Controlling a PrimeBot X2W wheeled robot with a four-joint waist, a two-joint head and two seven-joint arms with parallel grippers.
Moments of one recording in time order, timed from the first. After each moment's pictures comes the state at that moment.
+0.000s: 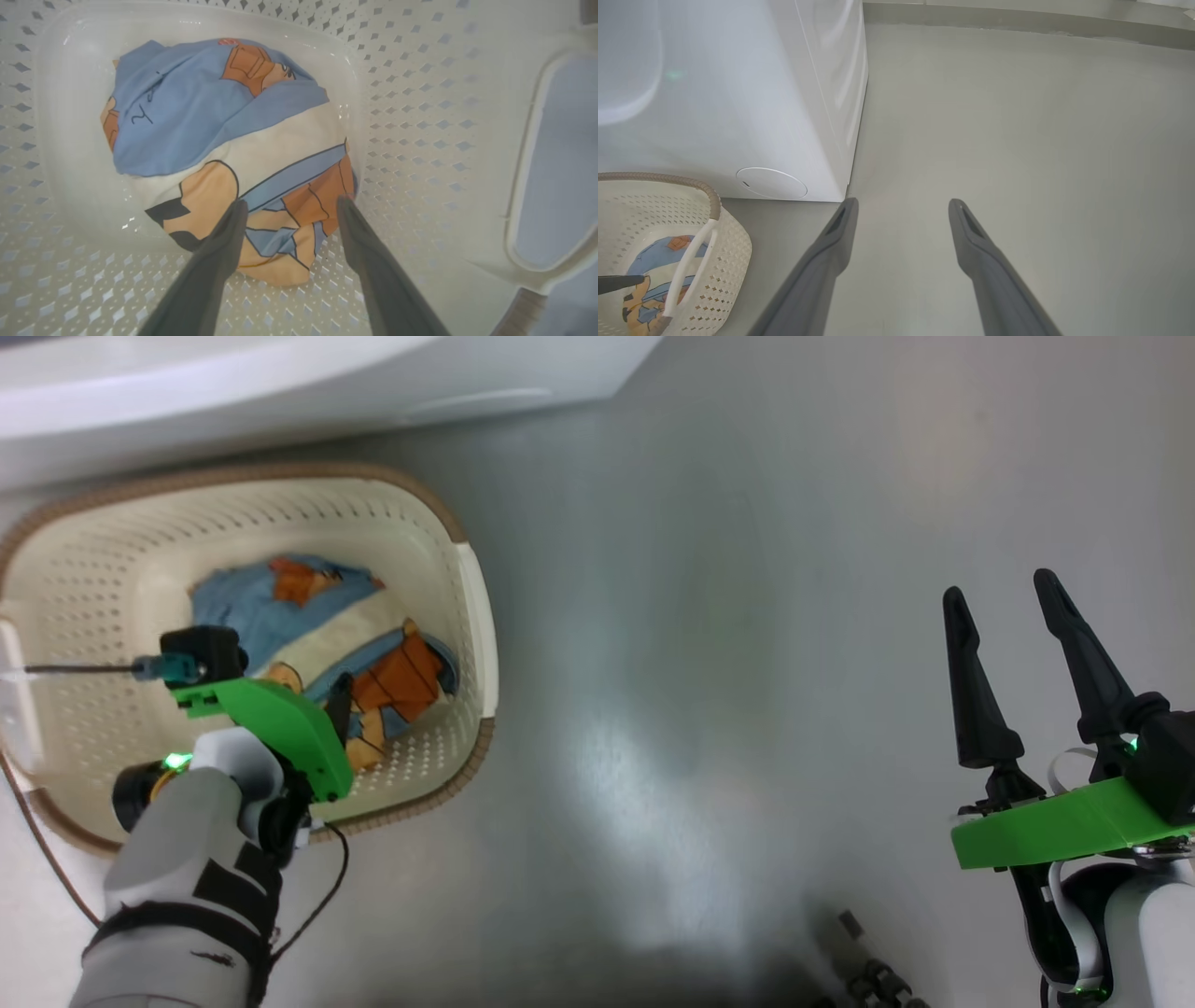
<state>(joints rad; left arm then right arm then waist) -0.92 0.12 -0.23 1.29 -0.51 -0.11 0.06 -0.16 -0.05 -0.04 -0.20 0.11 0.13 0.01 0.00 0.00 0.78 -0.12</state>
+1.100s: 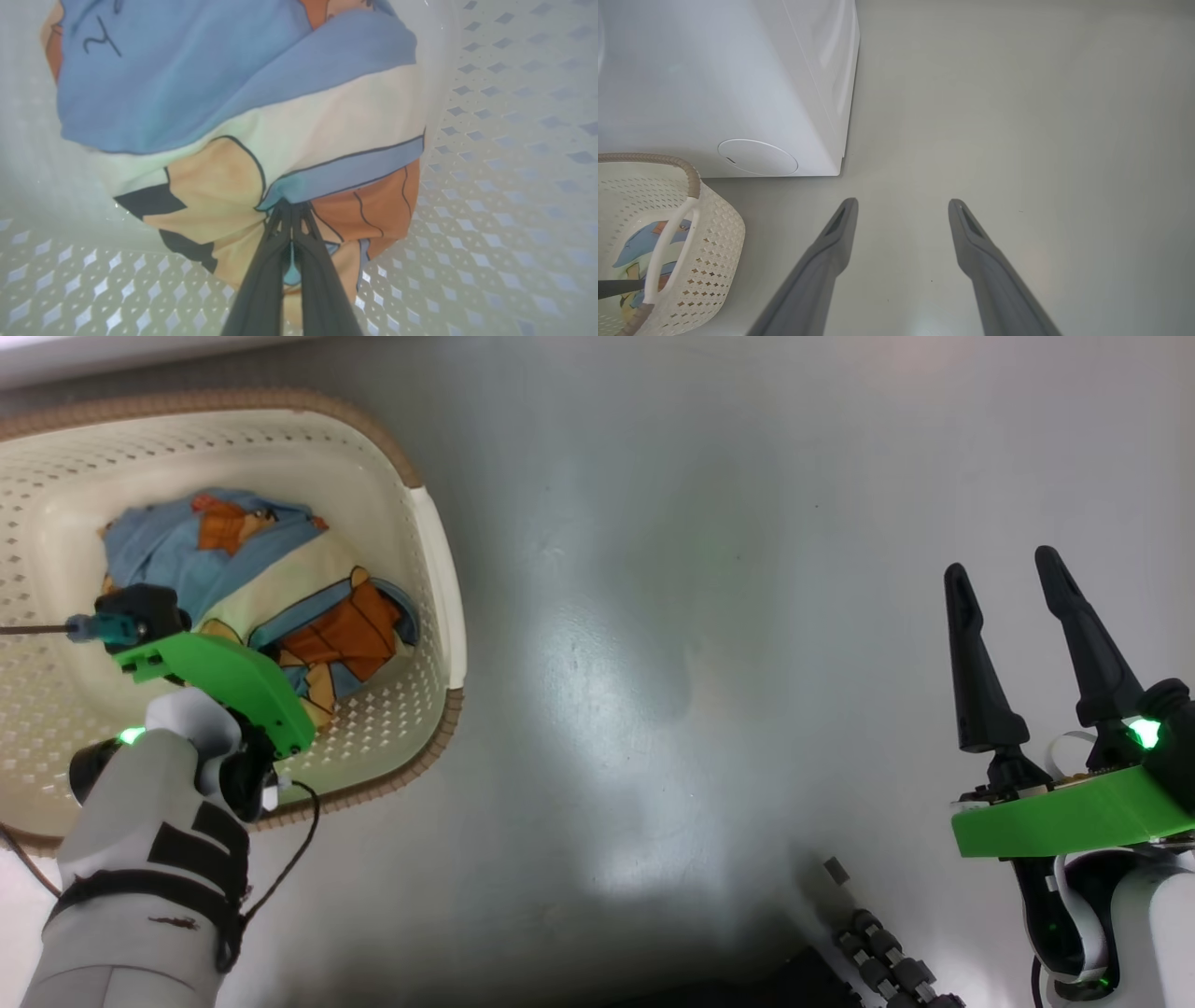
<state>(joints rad) -0.99 0.16 -0.19 1.29 -0.58 -0.01 0.14 -0.18 -0.04 -0.03 -0.22 0.16 0.13 0.00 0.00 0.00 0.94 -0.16</state>
